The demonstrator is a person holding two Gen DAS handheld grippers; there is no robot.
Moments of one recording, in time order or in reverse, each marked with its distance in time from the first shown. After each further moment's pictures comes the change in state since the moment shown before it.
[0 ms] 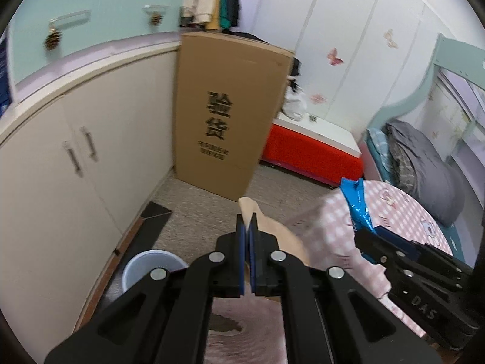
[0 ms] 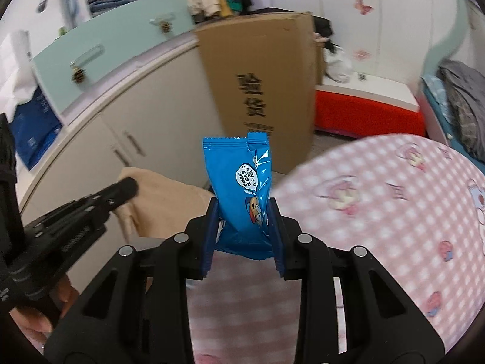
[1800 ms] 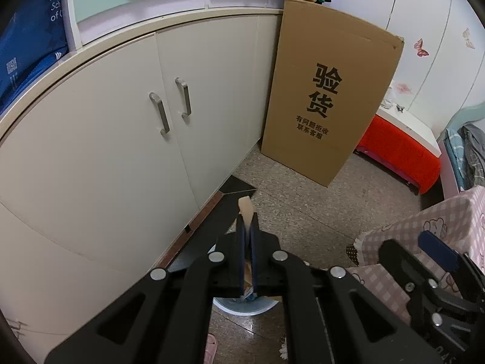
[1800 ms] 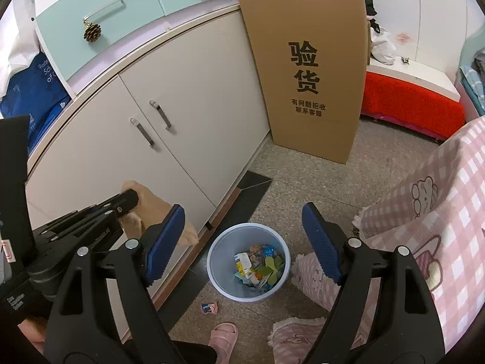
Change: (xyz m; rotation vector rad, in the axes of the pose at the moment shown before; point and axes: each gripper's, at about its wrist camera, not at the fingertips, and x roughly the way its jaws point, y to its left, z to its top) left arm 0.066 0.161 -0.013 -0.106 0.121 0.311; right arm 0.129 0.093 -0.024 0.012 0.068 0.078
